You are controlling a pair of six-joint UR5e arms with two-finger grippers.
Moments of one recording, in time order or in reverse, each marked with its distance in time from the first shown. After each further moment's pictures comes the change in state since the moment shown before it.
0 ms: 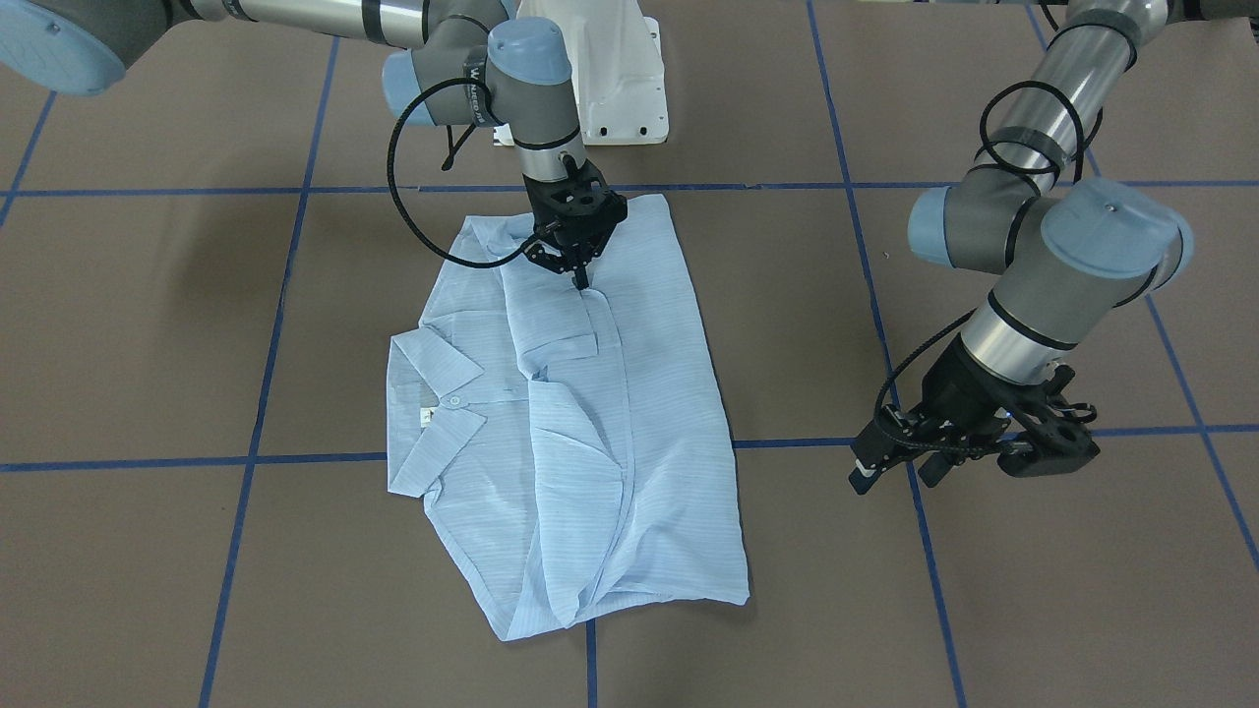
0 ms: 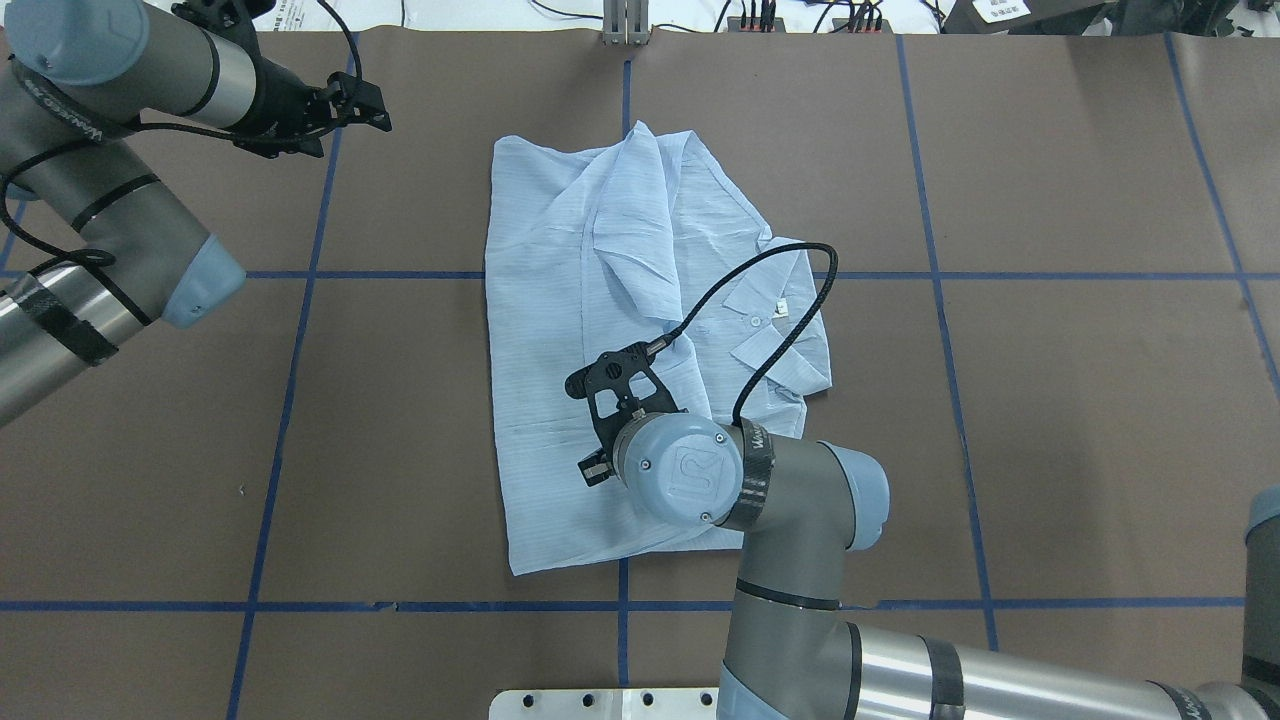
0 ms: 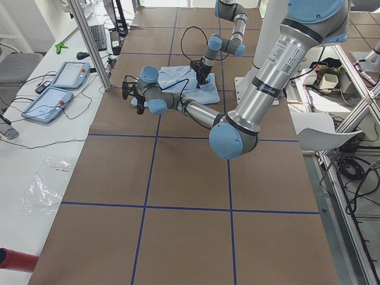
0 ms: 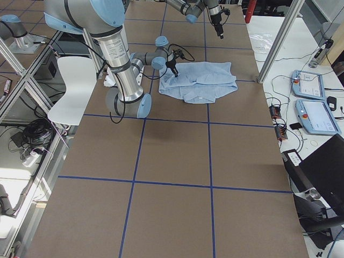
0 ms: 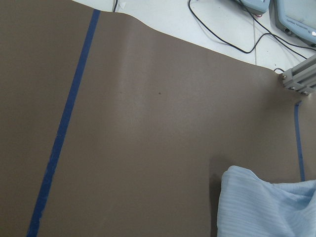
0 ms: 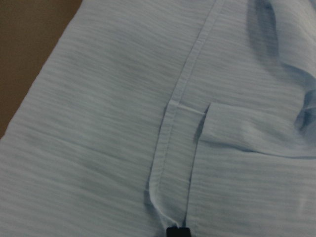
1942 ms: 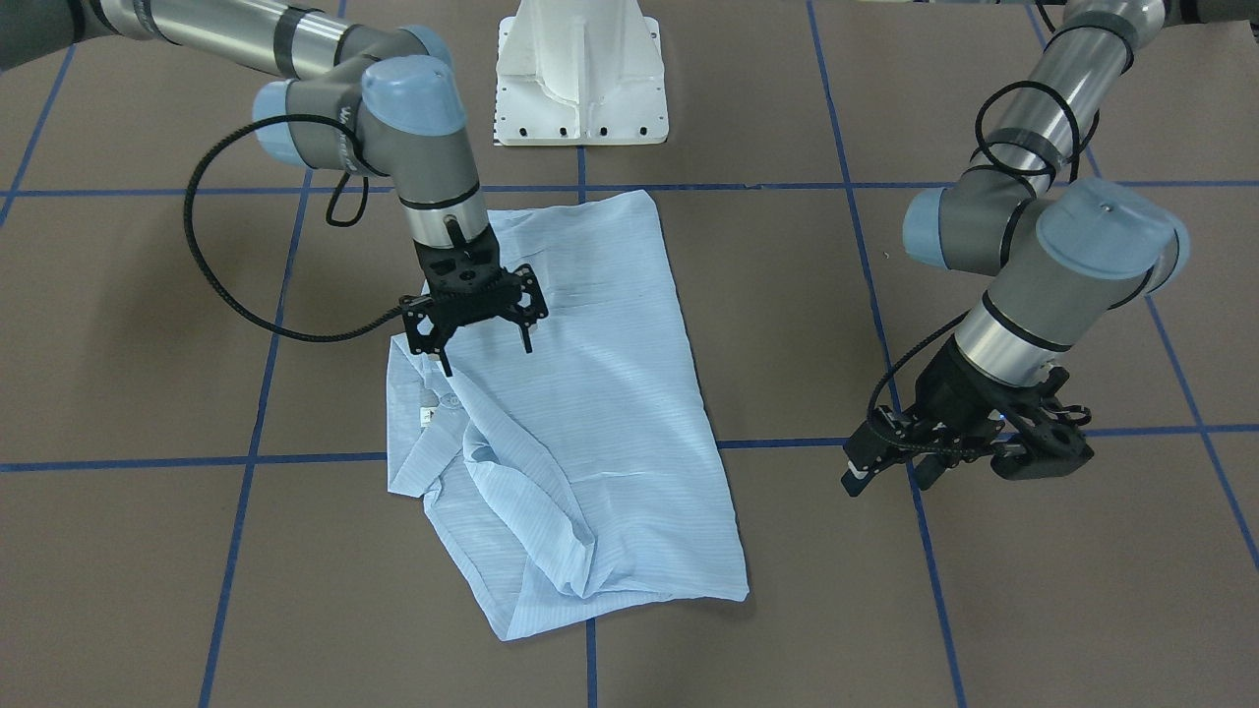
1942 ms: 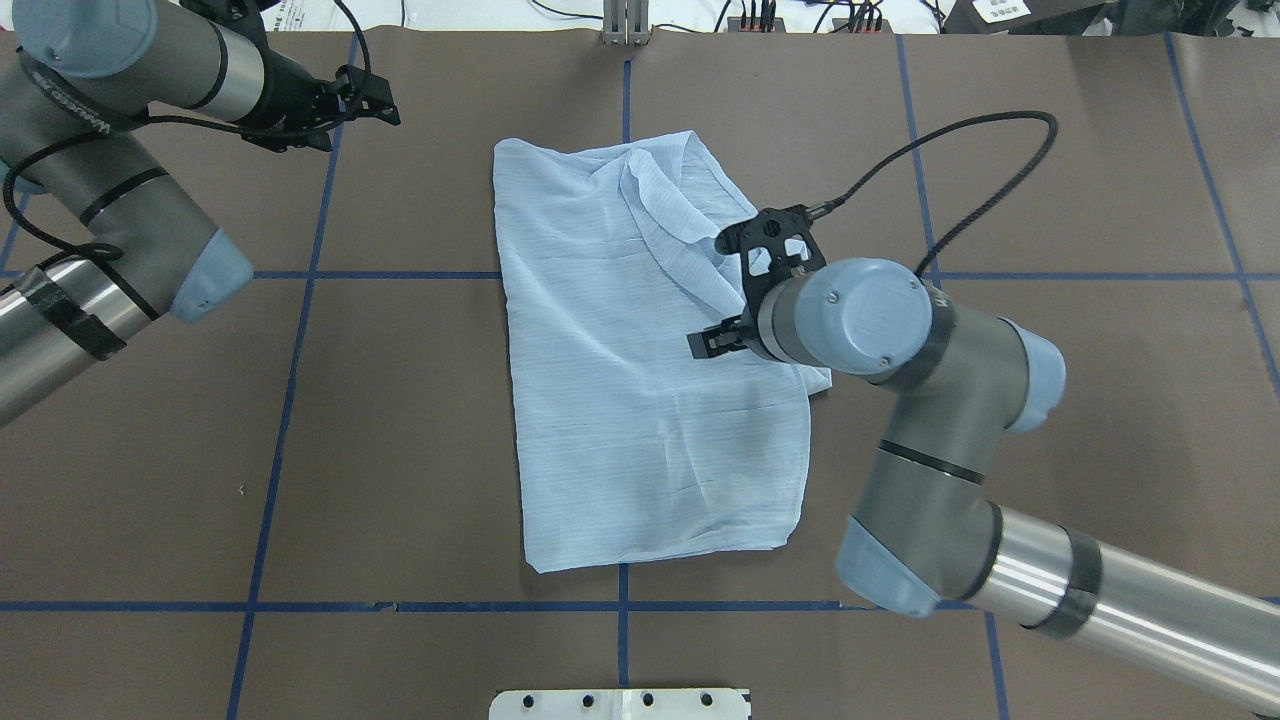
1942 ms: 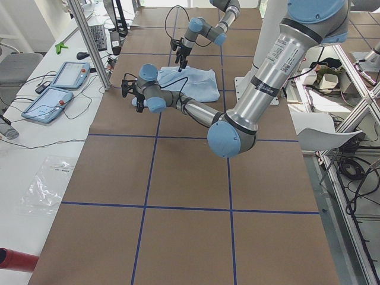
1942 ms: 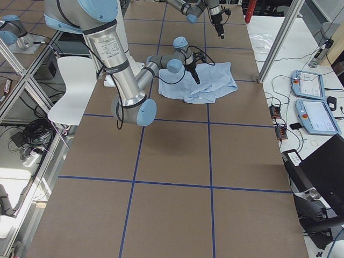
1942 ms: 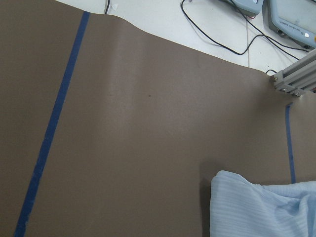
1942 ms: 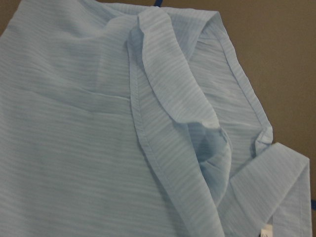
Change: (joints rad) left arm -0.001 -0.015 0.006 0.000 -0.005 -0.001; right arm 0.250 -0.009 -0.025 0.000 0.069 -0.012
